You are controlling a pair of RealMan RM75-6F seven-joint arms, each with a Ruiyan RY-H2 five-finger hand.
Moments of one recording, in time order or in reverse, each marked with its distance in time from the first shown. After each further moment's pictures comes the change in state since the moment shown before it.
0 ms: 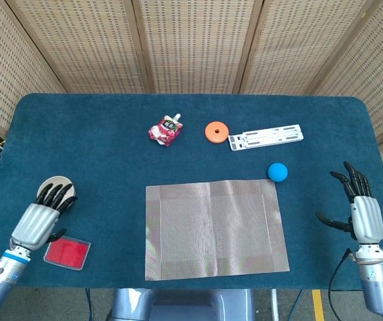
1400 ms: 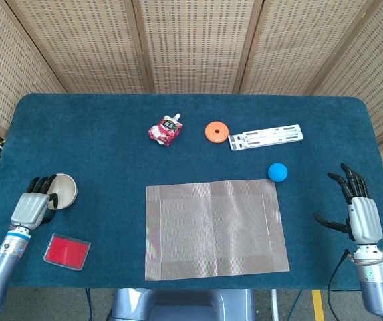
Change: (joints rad) left arm -0.010 -0.307 -0.129 0.605 -0.071 -0.244 -0.276; right arm 0.000 0.000 -0.007 -0.006 -0.007 0.004 -0.002
